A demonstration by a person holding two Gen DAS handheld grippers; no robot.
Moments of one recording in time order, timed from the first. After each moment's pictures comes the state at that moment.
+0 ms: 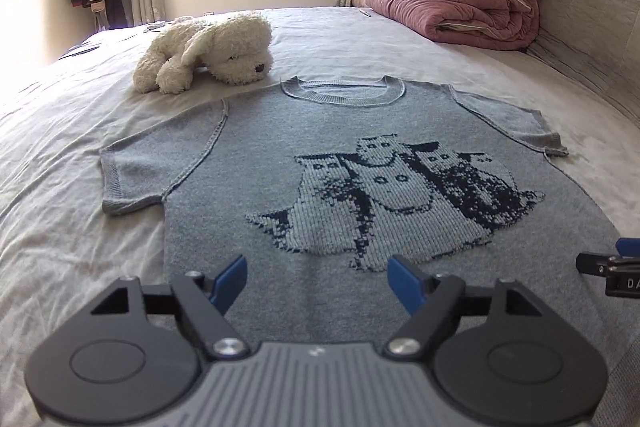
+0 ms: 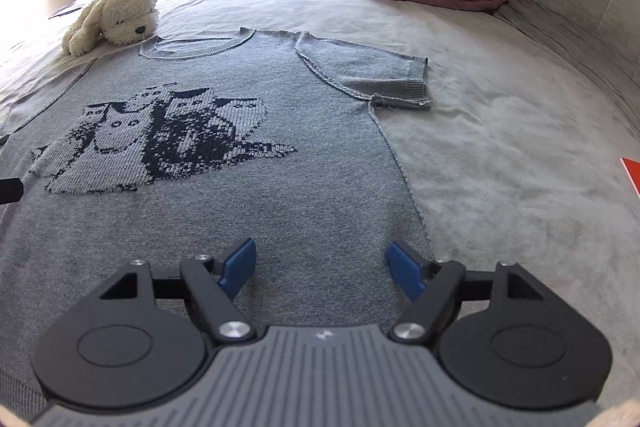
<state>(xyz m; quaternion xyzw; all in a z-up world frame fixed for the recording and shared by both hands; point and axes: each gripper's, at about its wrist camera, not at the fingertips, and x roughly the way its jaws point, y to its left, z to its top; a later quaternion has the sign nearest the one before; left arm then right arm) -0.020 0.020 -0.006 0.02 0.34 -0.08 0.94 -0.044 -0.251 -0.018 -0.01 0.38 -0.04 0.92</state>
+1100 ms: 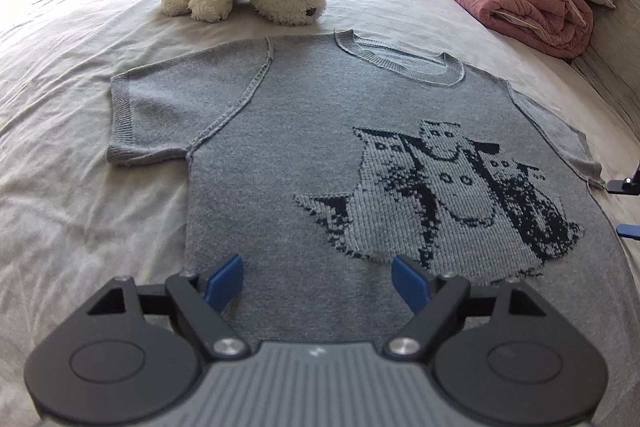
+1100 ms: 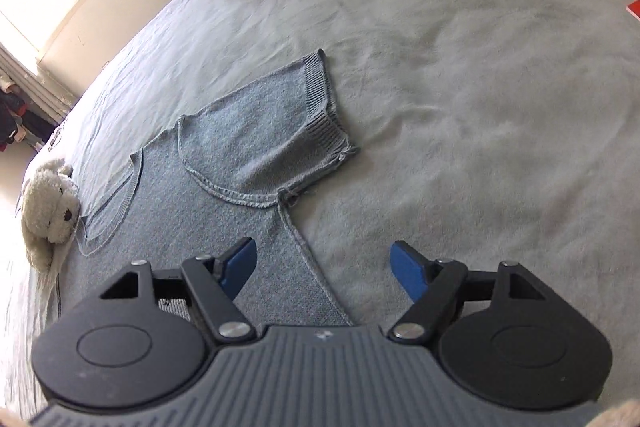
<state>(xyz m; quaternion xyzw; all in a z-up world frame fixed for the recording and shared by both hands) 0.033 0.055 -0.023 -0.05 0.43 -0.06 0.90 0.069 -0.381 -0.009 0.33 0.40 -0.12 0.85</state>
